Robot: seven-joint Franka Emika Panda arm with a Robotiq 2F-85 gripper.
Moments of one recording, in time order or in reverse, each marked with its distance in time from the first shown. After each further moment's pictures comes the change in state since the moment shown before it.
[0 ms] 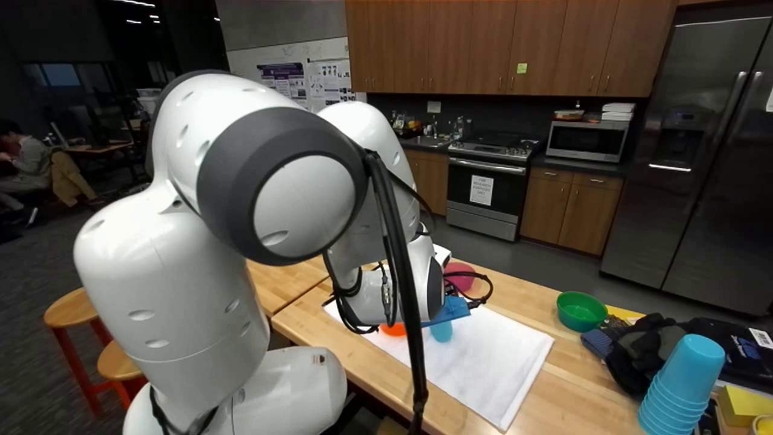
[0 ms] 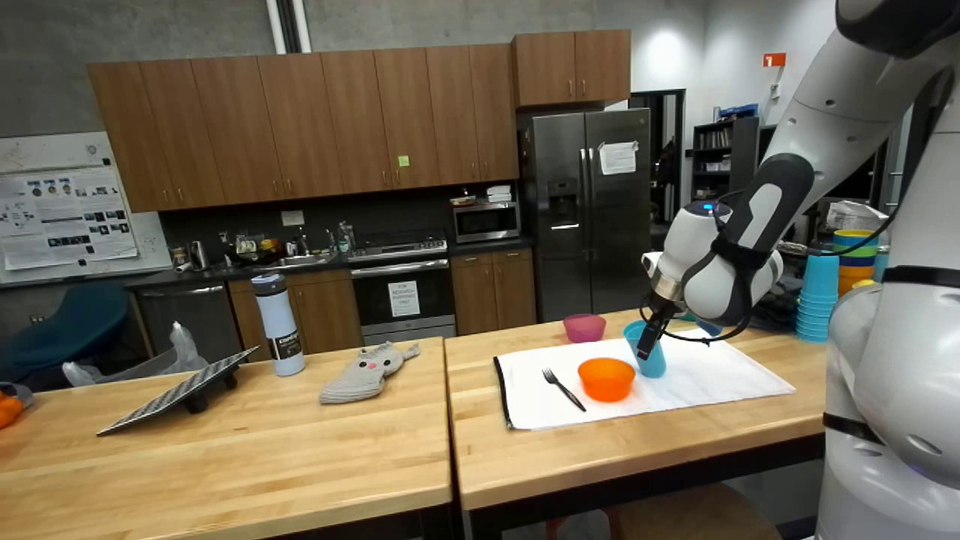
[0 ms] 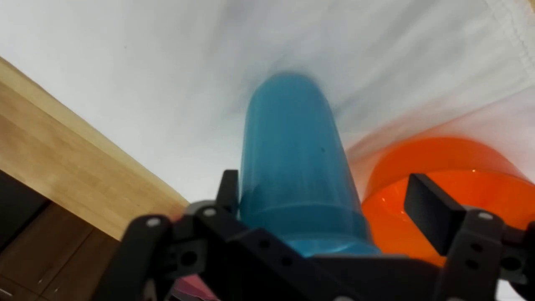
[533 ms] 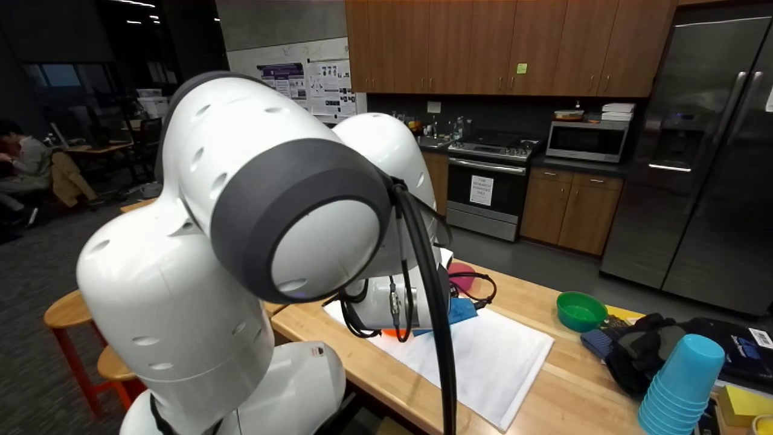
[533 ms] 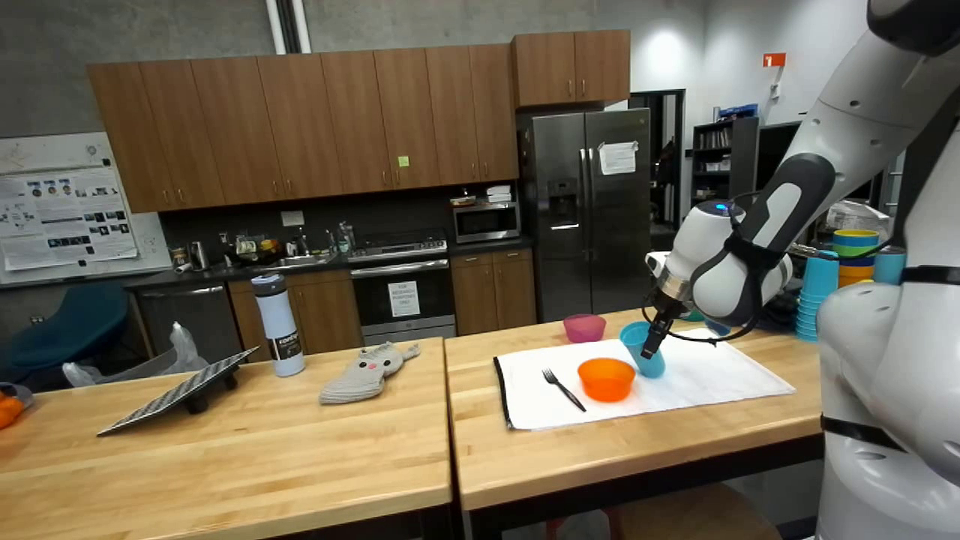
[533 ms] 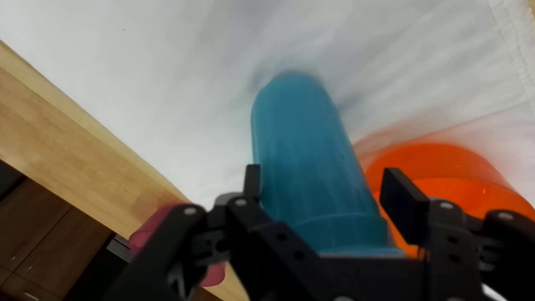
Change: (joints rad) arm 0.131 -0.074 -0.182 0.000 -0.047 -0.003 -0.105
